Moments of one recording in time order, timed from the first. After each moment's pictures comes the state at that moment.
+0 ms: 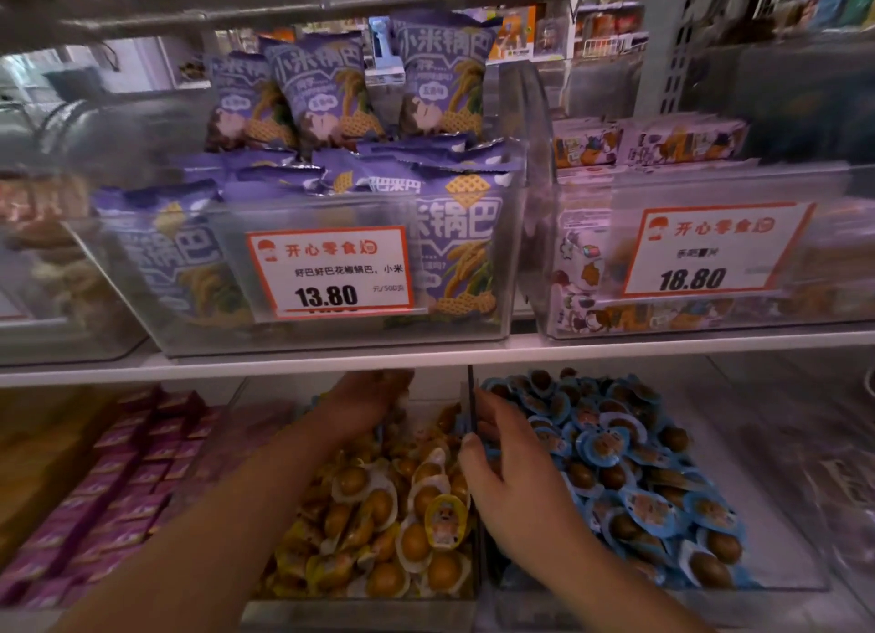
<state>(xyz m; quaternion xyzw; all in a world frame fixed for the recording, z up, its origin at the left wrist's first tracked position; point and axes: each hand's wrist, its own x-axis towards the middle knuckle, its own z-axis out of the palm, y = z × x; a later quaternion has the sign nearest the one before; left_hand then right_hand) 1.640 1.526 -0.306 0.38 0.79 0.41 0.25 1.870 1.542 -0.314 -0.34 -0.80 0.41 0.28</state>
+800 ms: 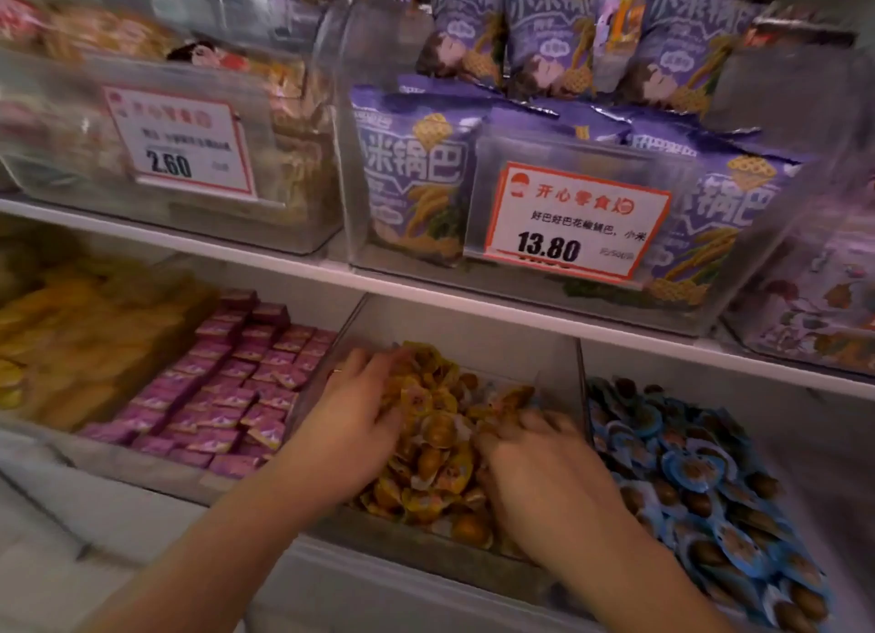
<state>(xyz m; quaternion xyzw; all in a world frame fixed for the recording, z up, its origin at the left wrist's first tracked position) 1.655 1.371 -0.298 0.45 0.81 0.37 0.07 1.828 1.487 -0.271 -0.19 -0.98 -0.11 -0.03</state>
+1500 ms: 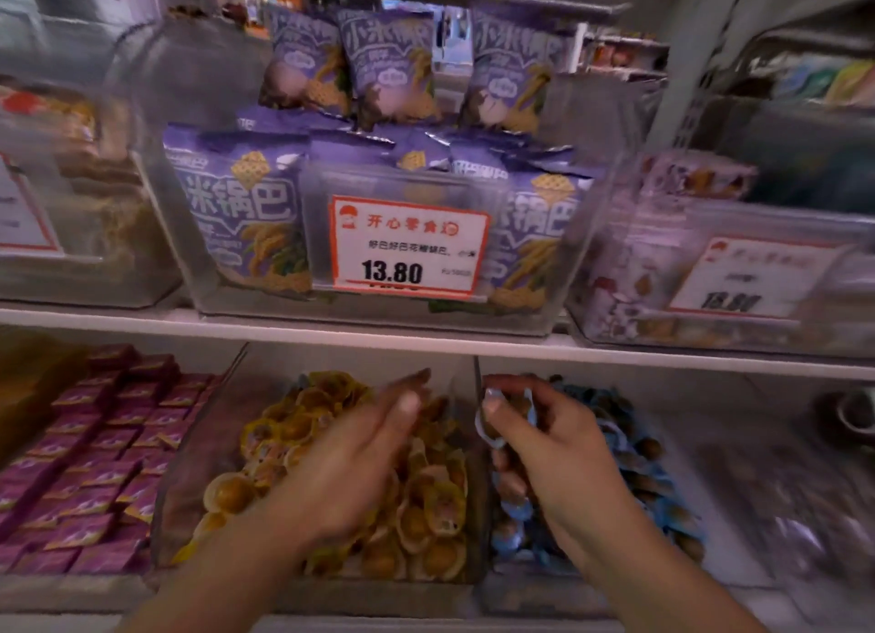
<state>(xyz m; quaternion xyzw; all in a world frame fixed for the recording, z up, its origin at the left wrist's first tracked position) 1.703 1.430 -0.292 0.56 0.64 0.48 0.23 1.882 1.528 -0.255 -0.36 -0.61 0.62 0.34</state>
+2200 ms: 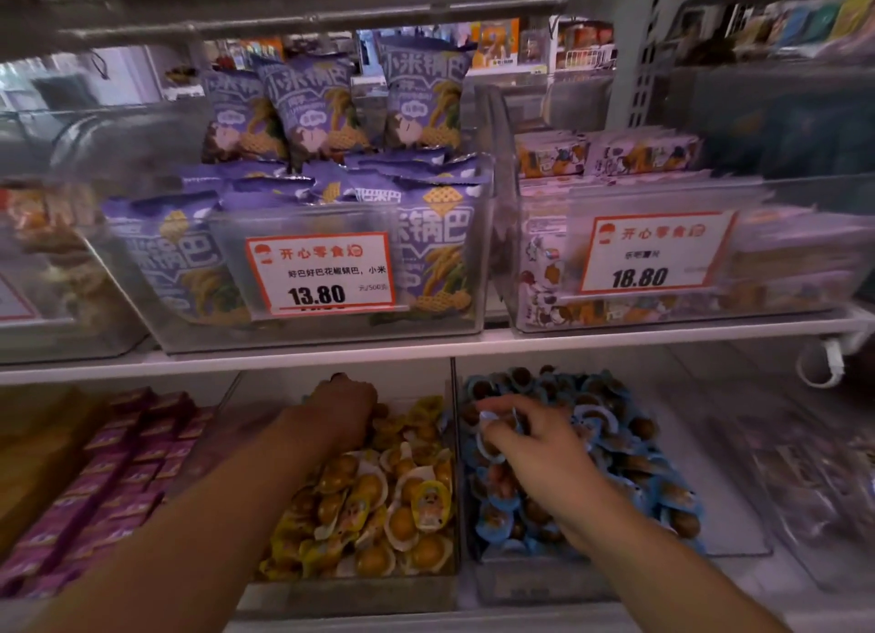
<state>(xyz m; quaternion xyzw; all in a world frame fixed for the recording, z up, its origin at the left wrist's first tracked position) 1.626 1.522 -0.310 0.53 0.83 -0.12 0.11 1.900 1.551 -0.276 -0.39 -0.65 0.59 0.28</state>
